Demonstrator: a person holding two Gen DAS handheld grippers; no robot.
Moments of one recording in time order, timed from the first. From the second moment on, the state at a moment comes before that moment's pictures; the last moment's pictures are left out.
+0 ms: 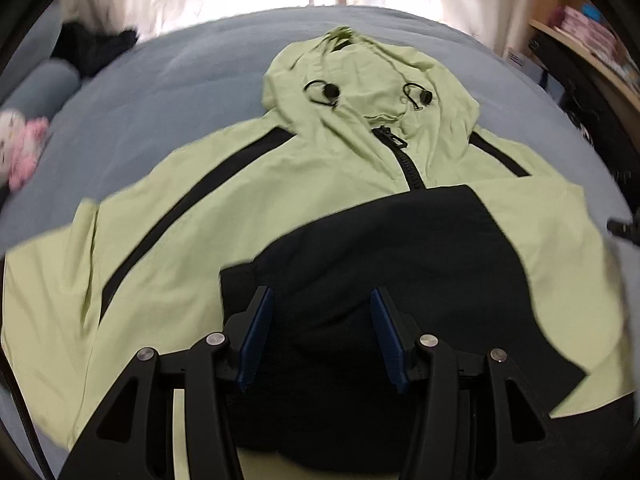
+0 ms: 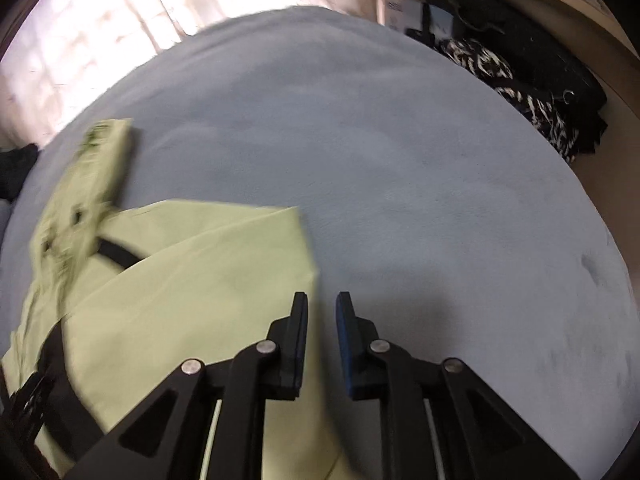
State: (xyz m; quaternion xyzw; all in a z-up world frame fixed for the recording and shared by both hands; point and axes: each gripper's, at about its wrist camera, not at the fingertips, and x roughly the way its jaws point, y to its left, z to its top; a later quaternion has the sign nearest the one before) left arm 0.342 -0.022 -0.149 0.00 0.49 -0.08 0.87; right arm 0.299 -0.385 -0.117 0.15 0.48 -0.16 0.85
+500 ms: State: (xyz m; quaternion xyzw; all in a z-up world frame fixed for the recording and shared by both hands) left arm 0.276 -0.028 -0.164 -0.05 0.51 -0.06 0.86; right arm 0.243 -0.236 -0.151 0.14 0.52 0.01 0.84
